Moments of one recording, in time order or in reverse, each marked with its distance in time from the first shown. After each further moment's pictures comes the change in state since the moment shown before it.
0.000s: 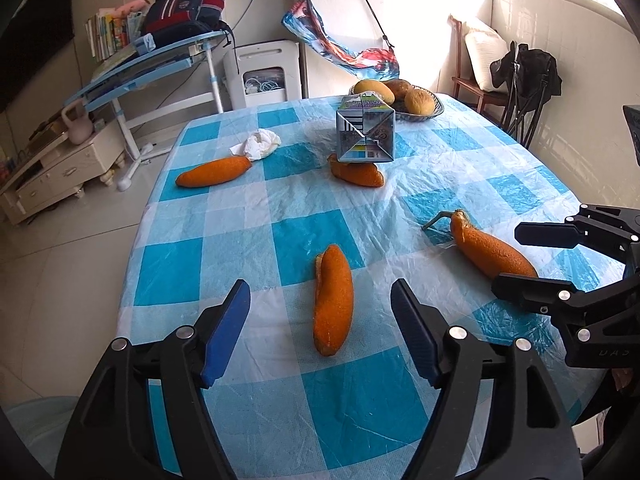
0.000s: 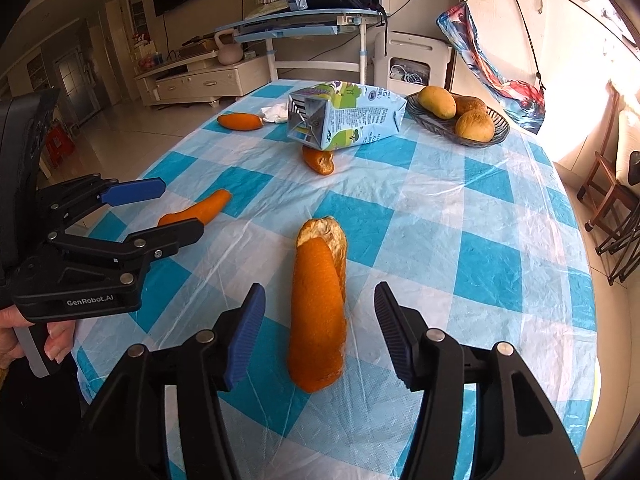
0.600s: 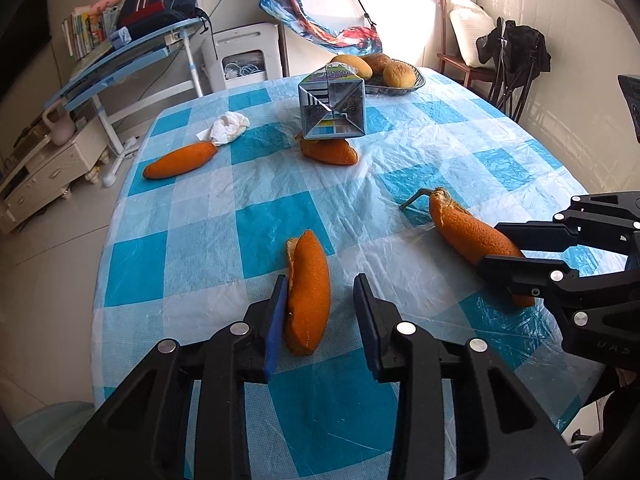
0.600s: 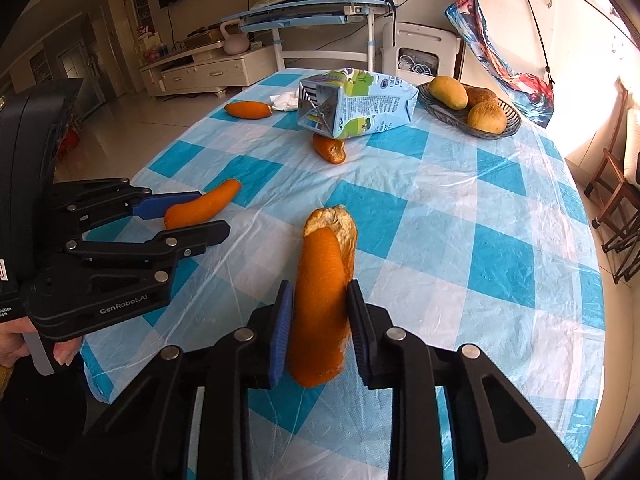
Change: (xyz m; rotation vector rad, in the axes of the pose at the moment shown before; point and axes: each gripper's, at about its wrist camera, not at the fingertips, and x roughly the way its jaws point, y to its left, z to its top) left arm 0.016 -0.015 0.000 0.042 0.072 -0.054; right arm 0.004 0.004 0.001 -0.006 0.041 0.028
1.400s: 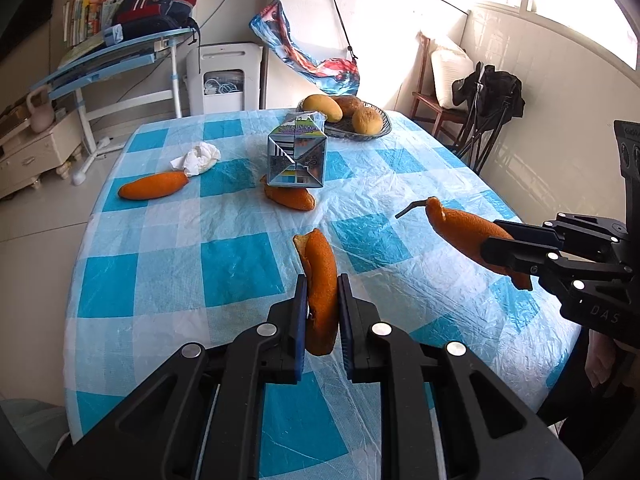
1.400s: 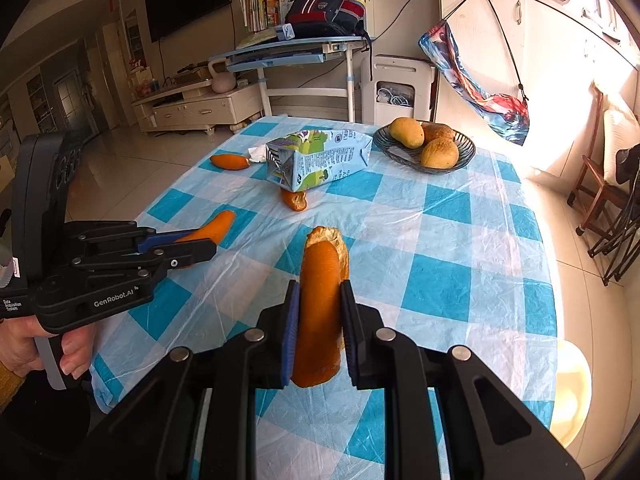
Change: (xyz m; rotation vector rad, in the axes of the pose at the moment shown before) left arm -0.023 -0.005 0.015 -0.081 -0.103 -0.149; right arm -0.048 -0.029 0.003 0.044 -0.137 -0.036
